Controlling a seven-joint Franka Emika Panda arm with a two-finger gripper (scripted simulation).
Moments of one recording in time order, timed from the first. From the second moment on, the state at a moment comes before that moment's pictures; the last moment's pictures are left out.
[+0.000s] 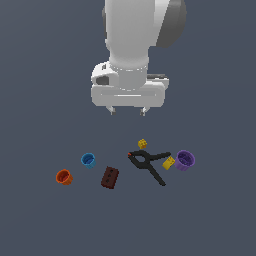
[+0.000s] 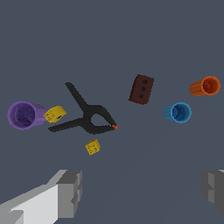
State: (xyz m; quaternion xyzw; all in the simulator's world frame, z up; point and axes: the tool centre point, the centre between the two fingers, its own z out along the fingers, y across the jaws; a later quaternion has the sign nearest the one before) arm 0.004 0.000 0.311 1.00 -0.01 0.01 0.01
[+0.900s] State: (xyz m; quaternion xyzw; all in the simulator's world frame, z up) arm 0.035 0.052 0.249 0.99 -0.13 0.01 0.01
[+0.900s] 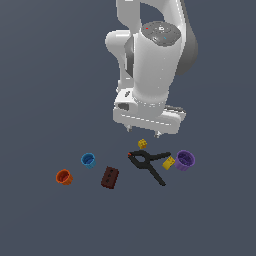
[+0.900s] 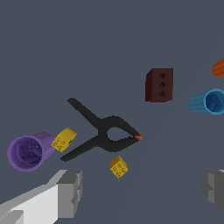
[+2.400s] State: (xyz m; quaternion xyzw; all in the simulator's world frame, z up) arm 0.054 0.176 0.095 0.92 -0.38 0.00 0.00
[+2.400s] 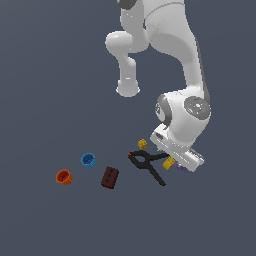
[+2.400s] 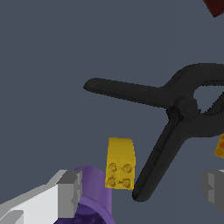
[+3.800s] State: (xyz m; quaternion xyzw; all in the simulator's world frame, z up) arm 0.066 0.190 0.044 0.90 -0.43 0.02 -0.01
